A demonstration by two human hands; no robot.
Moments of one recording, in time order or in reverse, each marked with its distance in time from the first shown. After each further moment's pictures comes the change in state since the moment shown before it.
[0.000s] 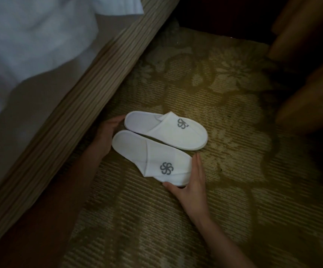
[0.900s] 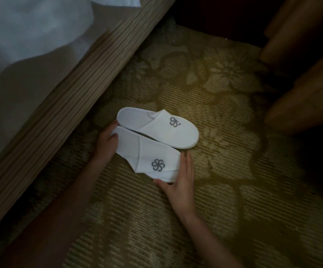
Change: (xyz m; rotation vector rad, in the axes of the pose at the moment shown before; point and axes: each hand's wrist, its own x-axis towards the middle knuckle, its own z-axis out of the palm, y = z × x) left_hand -0.034 -0.037 0.020 0.265 0.125 0.251; right_hand -0.004 -0.001 0.007 -0.079 0.016 -0.022
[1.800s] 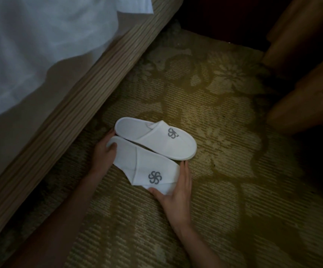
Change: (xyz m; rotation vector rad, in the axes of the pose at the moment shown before) left_hand -0.037 -0.021 -0.029 0.064 0.028 0.074; right_hand -0.041 -0.005 0.015 0.089 0.030 0.031
